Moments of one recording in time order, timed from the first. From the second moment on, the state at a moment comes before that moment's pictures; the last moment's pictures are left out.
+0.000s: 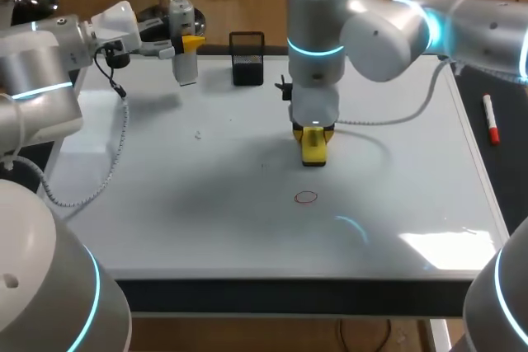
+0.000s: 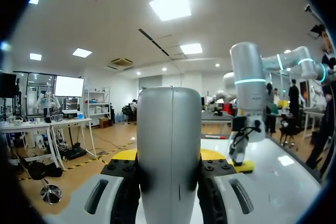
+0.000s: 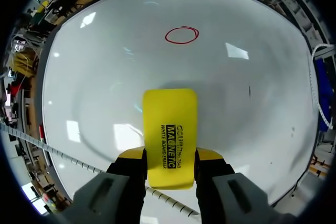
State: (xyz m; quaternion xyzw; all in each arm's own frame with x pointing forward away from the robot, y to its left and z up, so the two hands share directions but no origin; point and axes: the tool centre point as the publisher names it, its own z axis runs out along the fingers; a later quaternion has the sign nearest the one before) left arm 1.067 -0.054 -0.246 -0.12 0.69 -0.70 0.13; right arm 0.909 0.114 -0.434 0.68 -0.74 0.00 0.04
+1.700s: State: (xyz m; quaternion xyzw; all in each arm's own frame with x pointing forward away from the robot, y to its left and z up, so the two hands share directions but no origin) left arm 1.067 -0.054 -0.246 -0.12 0.69 -0.70 0.13; right arm 1.006 0.016 -0.352 0.63 -0.77 0.07 0.00
